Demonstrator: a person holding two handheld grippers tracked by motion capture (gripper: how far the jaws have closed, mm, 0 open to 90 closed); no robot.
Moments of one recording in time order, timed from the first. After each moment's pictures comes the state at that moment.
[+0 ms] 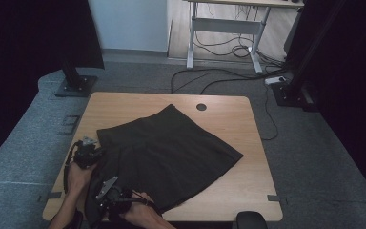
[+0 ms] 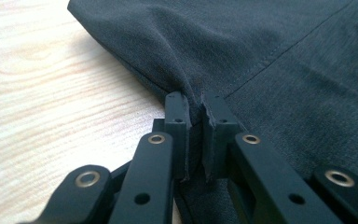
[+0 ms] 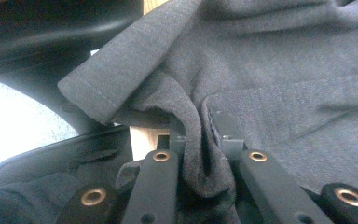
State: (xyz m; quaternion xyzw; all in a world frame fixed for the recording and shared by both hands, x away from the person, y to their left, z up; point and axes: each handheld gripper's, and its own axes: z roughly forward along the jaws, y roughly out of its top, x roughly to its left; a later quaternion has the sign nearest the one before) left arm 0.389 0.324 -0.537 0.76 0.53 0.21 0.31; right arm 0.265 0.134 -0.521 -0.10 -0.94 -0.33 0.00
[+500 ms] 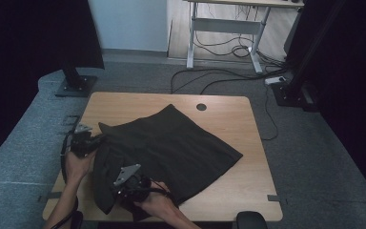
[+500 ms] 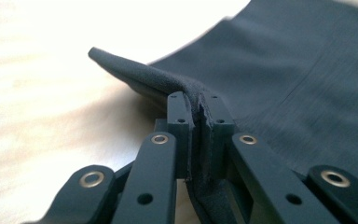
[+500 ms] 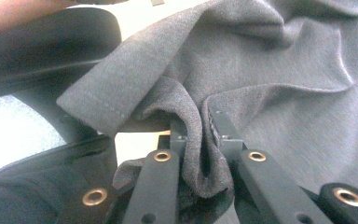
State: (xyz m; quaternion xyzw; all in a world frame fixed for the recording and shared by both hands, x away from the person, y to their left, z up) left arm 0.402 0.315 -0.476 0.73 0.52 0.22 0.38; right arm 0.276 0.076 -0.466 -0.12 -0.91 -0.39 -0.04
